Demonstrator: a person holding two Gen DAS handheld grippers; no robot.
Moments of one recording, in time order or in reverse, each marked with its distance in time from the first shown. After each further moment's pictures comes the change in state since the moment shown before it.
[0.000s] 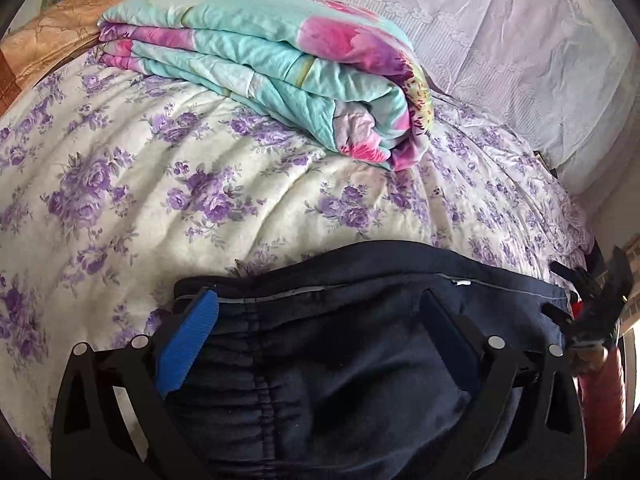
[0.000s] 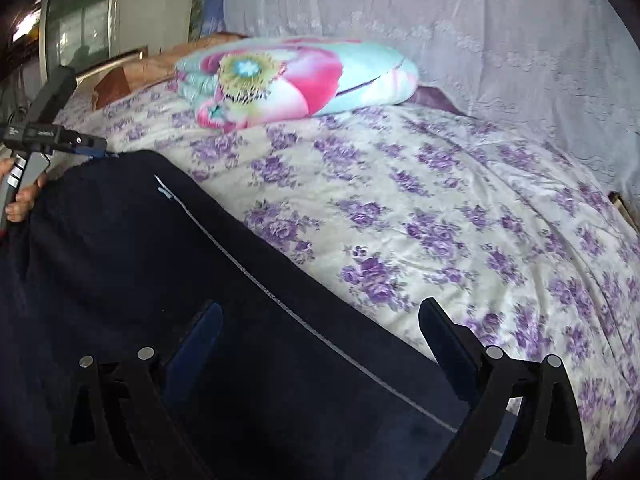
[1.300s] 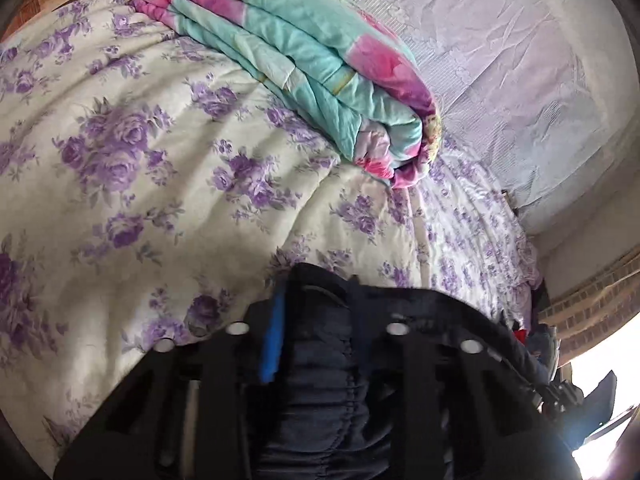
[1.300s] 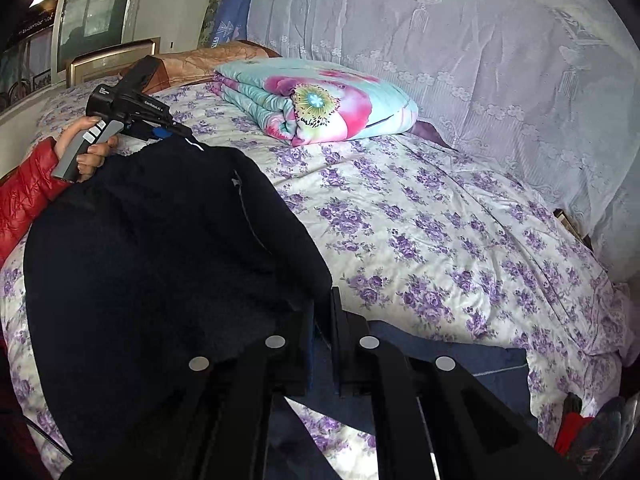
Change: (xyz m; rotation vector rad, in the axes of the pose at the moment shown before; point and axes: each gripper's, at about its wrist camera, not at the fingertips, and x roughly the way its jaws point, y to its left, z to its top) left arm -0.011 0.068 -0.006 -0.211 0.006 -0.251; right arm -0.145 0.146 -0.047 -0.047 -0.068 -0.161
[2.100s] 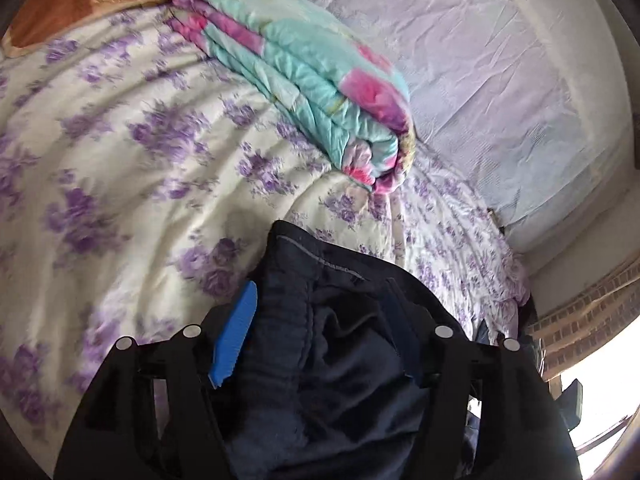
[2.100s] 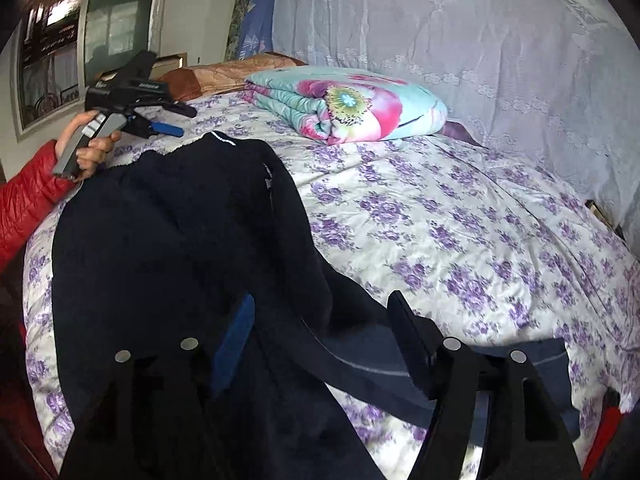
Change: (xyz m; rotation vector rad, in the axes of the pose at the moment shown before) left arm -0.042 -0.019 -0.027 -0.024 -0.046 0.036; right arm 0.017 0.023 -0.027 -0.026 -0.041 0.137
